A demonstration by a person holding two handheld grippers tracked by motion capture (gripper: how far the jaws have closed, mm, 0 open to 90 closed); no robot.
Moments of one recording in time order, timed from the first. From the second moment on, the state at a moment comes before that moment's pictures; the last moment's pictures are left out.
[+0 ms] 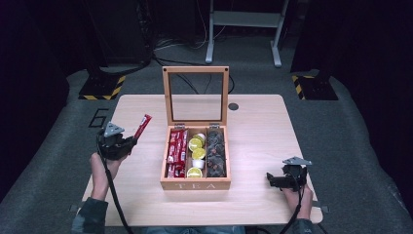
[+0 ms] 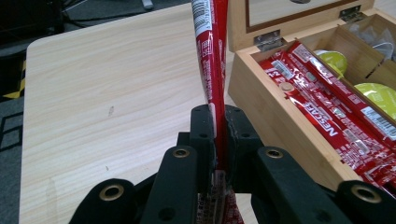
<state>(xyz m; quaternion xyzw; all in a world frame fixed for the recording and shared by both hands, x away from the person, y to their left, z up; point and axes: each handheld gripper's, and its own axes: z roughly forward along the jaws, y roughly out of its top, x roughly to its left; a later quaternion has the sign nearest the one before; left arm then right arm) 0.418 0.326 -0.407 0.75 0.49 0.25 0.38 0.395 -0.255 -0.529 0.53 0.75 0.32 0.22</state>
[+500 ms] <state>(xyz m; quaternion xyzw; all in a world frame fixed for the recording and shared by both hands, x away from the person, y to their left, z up) 0.429 0.347 -0.417 0.73 0.52 0.25 0.37 0.395 -0.255 -0.529 0.53 0.75 0.32 0.22</state>
